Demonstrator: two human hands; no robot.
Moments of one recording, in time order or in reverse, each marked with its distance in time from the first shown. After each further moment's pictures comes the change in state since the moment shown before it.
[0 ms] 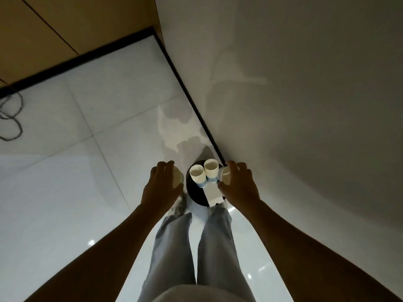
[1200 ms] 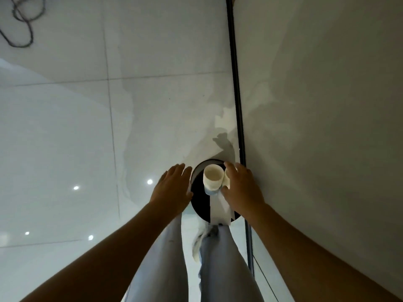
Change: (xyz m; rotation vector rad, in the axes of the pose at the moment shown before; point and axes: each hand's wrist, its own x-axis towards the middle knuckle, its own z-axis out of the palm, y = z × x) left_hand 0.075 -0.066 0.154 -0.030 -0.107 -0.117; right_hand 0.138 0.023 0.126 -0.331 -0.250 -0.351
